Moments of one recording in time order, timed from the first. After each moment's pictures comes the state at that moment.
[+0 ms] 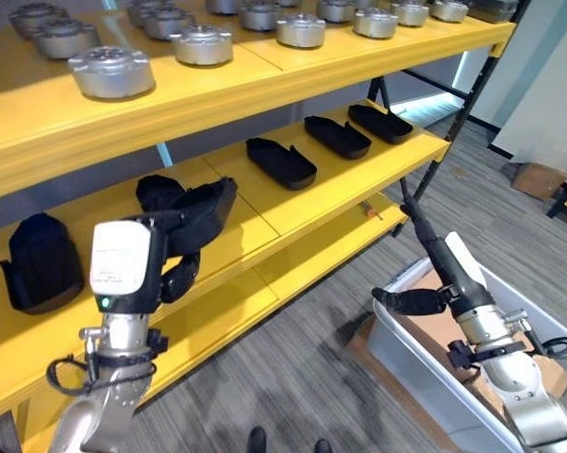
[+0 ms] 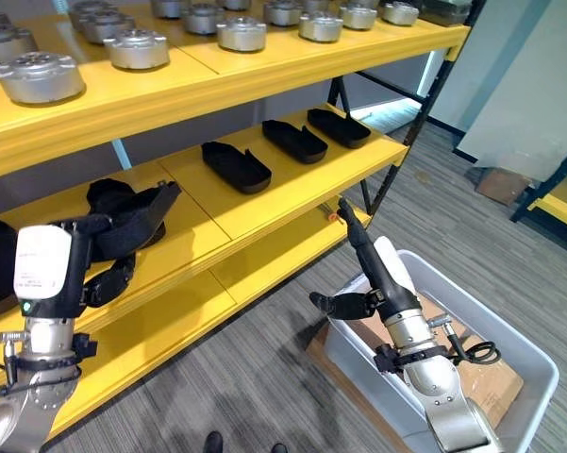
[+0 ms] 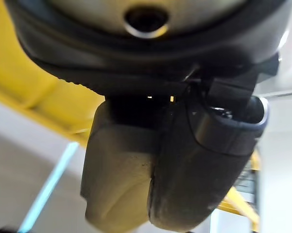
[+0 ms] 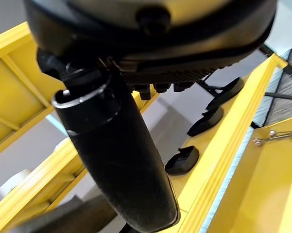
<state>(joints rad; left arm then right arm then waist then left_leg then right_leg) 0.25 0.58 0.11 -0.20 0.67 -0.20 0.54 0.11 -0.61 0.06 -0.23 -0.07 -0.22 -0.06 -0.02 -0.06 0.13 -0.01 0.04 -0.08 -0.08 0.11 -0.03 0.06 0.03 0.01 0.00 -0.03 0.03</state>
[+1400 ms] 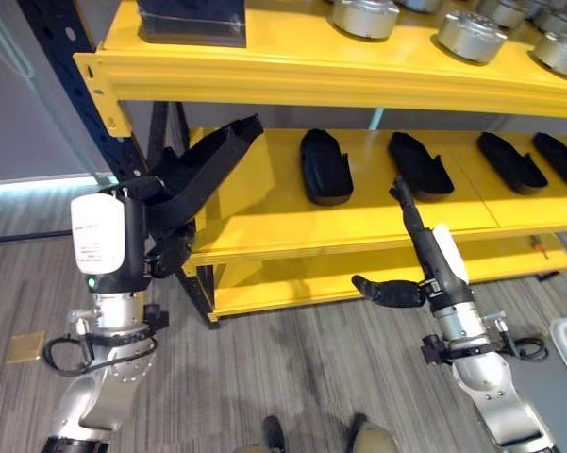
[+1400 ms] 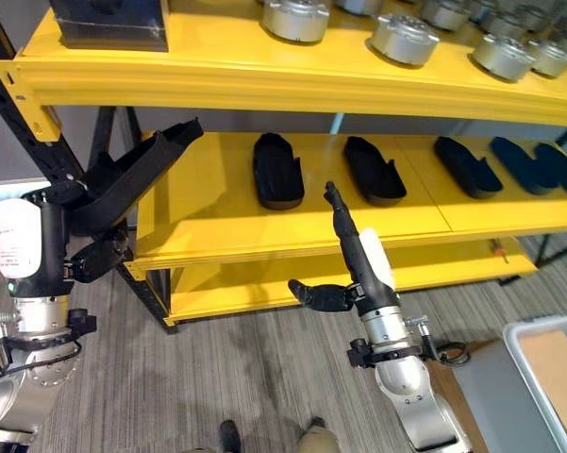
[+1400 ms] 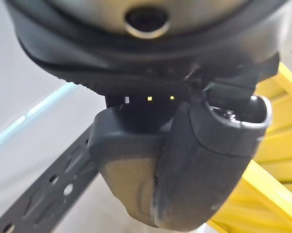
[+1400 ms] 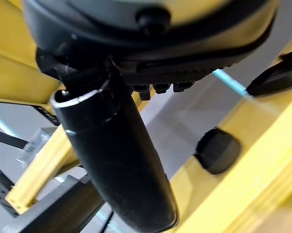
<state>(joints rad) 0.07 0.63 0.06 -0.17 0.56 -0.20 0.62 0.08 -0.53 0.14 -0.30 -0.16 -0.20 -0.17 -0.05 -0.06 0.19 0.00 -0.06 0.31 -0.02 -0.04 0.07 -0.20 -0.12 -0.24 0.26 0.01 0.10</state>
